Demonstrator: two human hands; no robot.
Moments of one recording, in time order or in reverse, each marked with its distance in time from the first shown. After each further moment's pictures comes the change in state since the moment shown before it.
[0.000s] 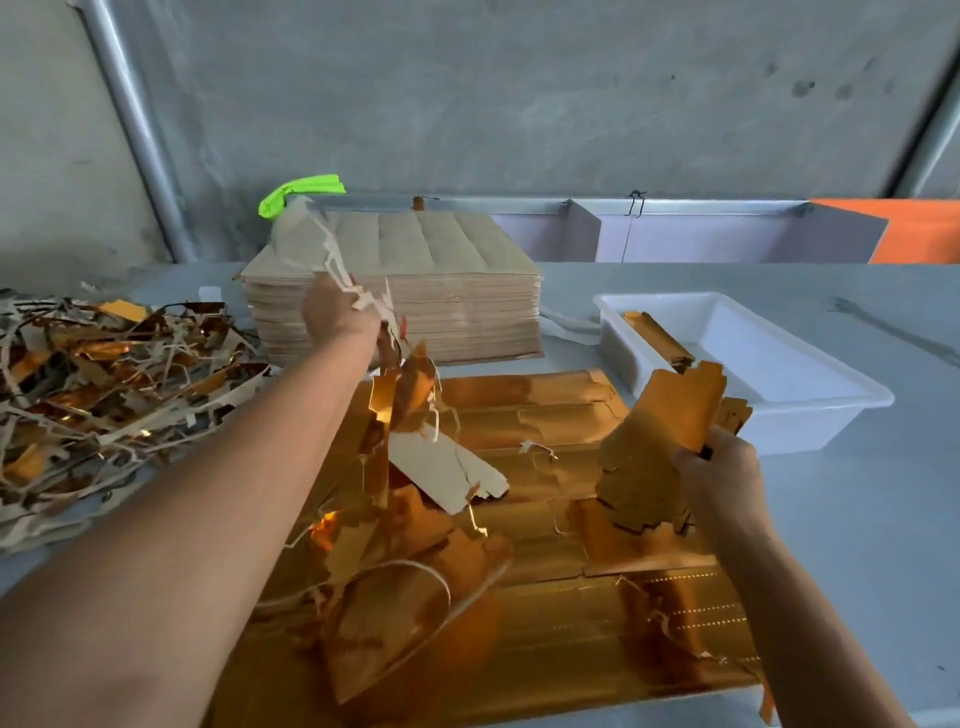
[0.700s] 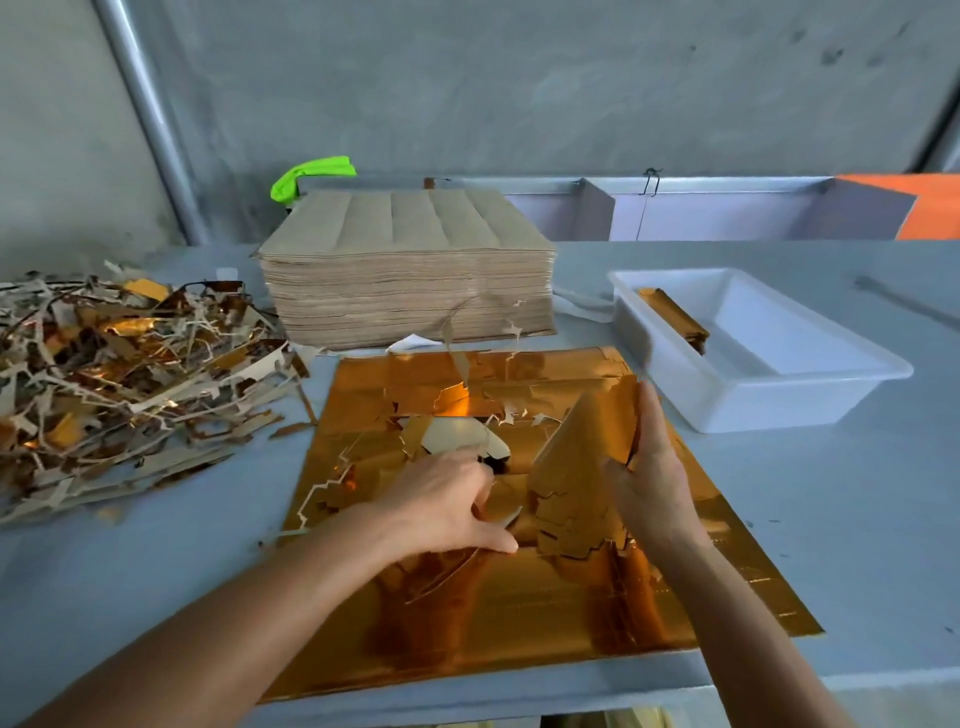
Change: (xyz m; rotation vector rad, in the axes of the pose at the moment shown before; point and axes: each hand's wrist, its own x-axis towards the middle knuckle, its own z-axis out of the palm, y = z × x) left_hand -0.157 -0.084 -0.050 1.076 -0.975 0.724; right_hand -0.052 -0.003 0.036 0.010 -0.256 -0.174
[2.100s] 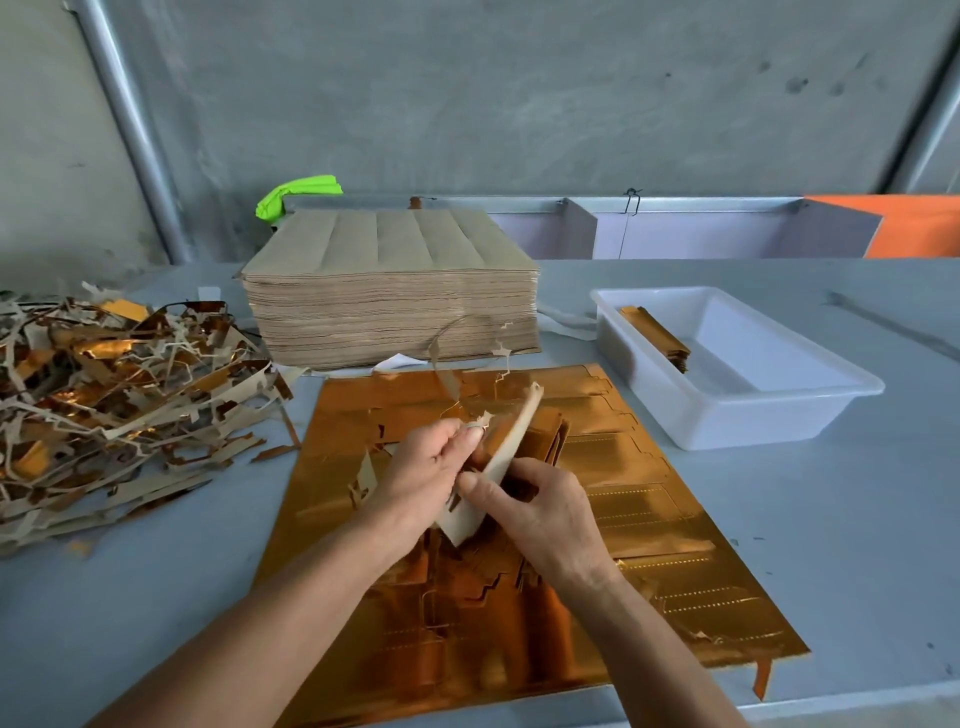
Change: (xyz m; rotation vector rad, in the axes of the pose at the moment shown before) left_hand 0.002 0.007 -0.017 -1.054 0.343 -0.143; right_hand -0.029 -0.046 0.038 0.292 -0.251 -0.019
